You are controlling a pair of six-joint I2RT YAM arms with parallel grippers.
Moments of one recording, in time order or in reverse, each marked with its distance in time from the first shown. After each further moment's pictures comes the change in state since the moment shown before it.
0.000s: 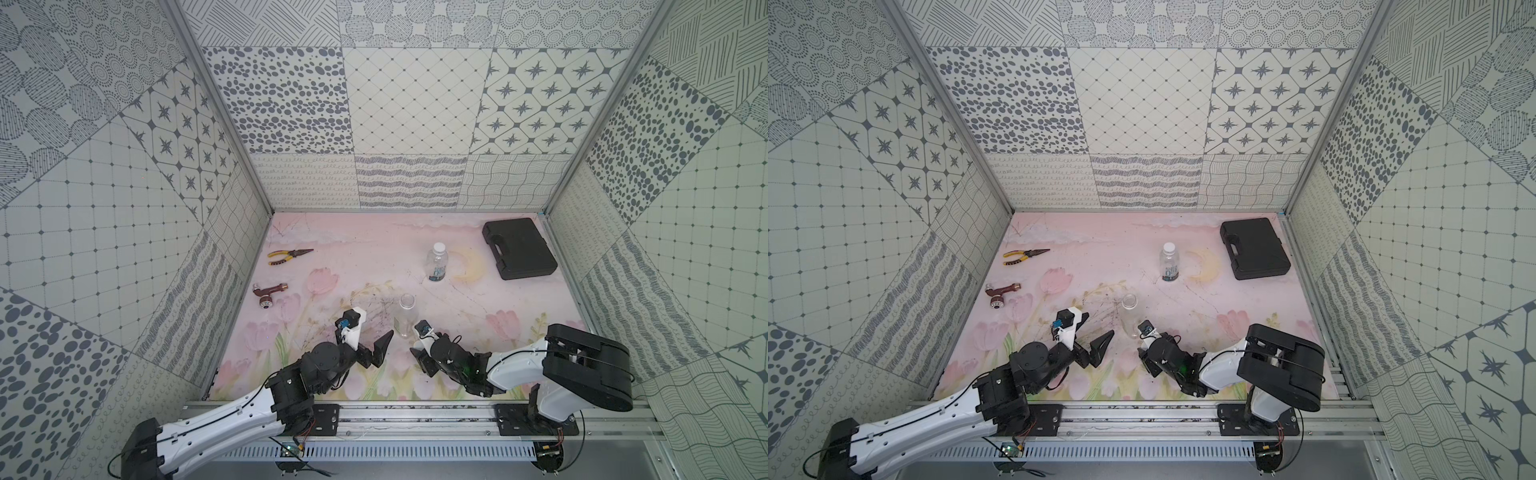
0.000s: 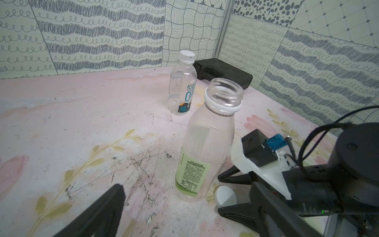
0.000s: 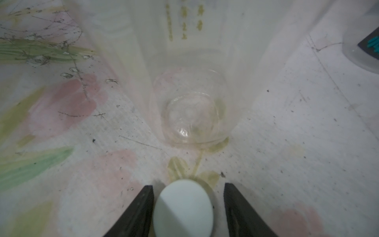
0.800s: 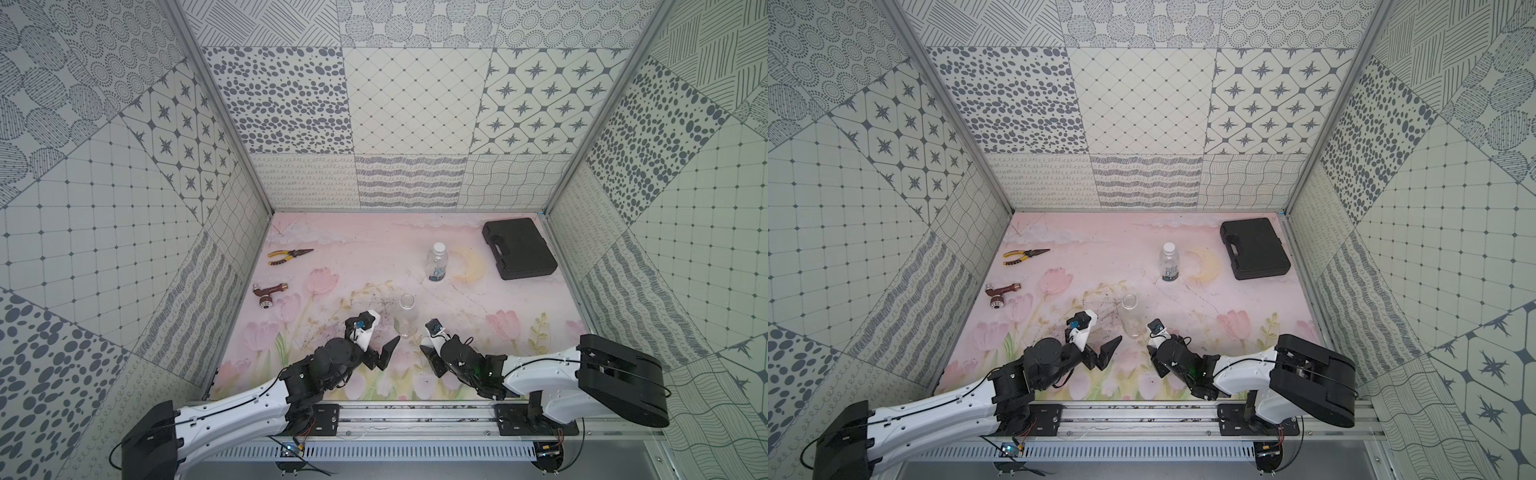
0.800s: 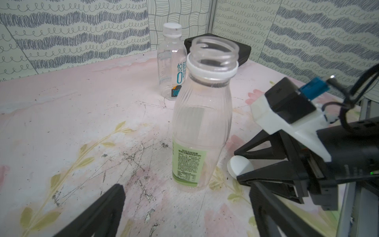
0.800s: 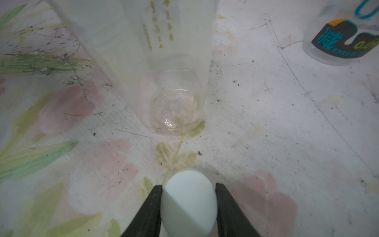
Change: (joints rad) left arm 0.030 0.243 -0.009 0.164 0.097 0.104; right arm 0.000 -0.202 -0.053 -0.142 0.041 0.056
